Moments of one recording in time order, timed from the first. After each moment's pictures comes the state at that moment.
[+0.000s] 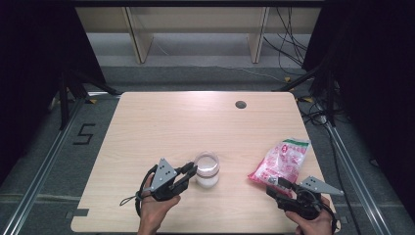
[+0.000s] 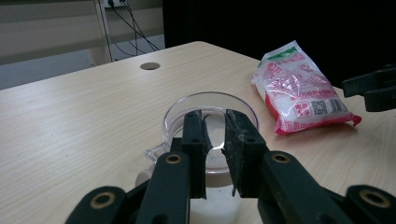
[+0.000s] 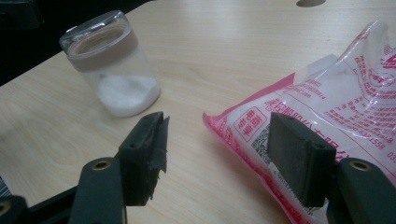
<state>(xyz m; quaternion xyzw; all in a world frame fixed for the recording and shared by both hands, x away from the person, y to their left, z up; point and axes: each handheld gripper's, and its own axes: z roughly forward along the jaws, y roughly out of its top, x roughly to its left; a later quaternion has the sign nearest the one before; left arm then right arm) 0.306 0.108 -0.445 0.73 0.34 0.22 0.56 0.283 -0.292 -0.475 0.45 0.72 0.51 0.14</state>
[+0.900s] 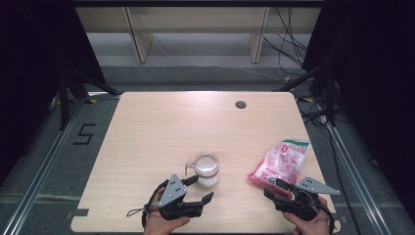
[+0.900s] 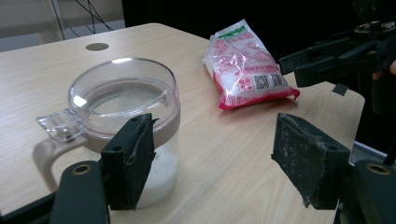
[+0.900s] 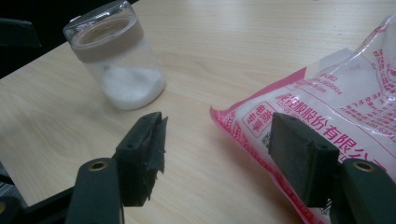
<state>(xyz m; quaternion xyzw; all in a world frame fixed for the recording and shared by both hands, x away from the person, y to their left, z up) 0.278 0.083 -0.464 0.75 0.31 0.15 0.57 0.283 -0.286 -0.478 0.44 0.73 0.51 0.15</state>
